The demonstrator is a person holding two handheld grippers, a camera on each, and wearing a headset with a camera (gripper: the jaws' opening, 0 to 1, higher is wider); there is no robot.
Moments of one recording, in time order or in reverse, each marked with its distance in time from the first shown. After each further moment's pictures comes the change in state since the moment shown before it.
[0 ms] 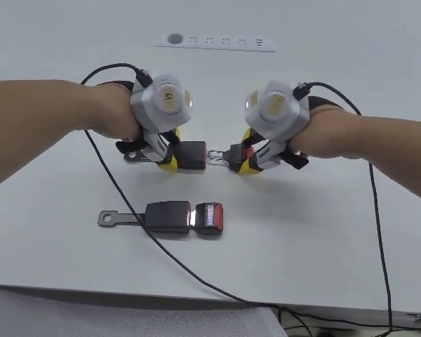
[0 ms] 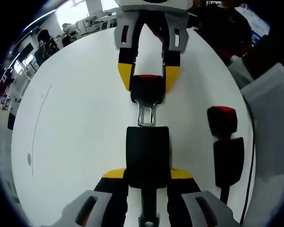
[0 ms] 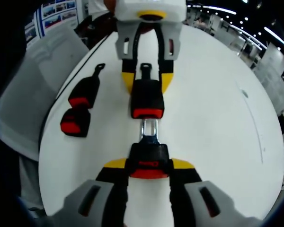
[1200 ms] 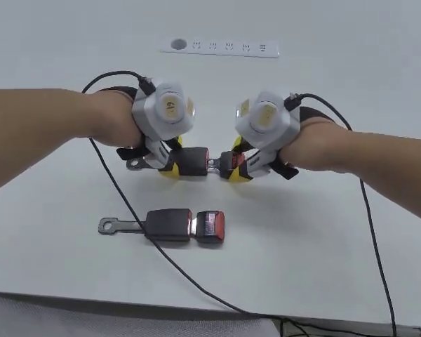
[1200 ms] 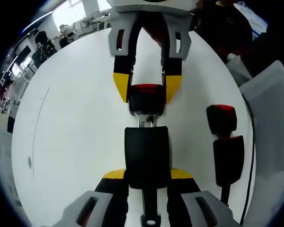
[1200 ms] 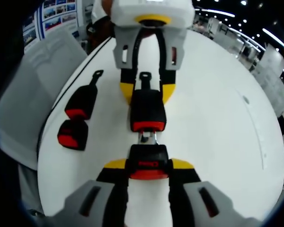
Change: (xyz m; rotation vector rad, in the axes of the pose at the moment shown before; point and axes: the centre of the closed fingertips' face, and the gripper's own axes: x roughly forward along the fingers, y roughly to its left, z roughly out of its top) left arm 0.000 0.000 -0.001 0.020 0.006 -0.004; right arm 0.011 0.001 0.017 0.010 -0.040 -0.008
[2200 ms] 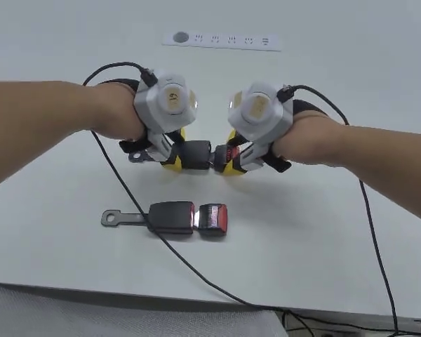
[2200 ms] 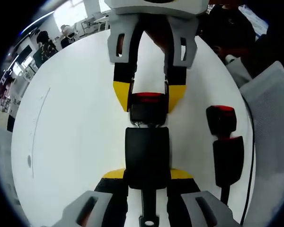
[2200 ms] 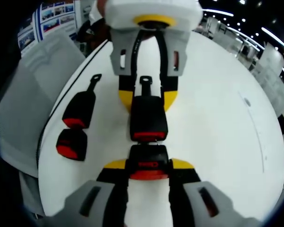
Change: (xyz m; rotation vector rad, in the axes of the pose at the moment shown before) left arm 0.000 -0.001 0.000 -0.011 -0.019 0.001; right arm 0.010 -0.002 0.009 0.008 -0.001 -0.006
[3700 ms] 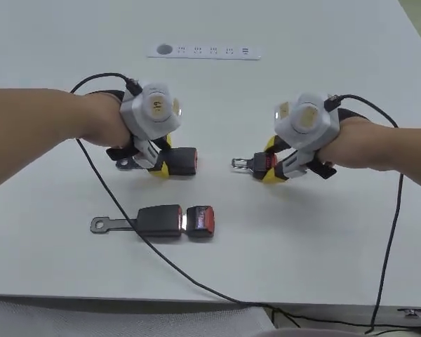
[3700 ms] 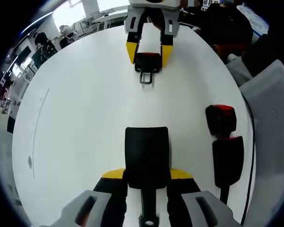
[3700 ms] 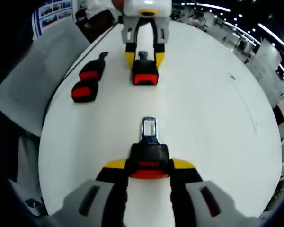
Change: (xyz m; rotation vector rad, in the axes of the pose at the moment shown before) left arm -0.002 -0.003 0.000 0.007 0.018 0.008; right arm -0.064 0.007 -0.095 0.016 0.073 -0.044
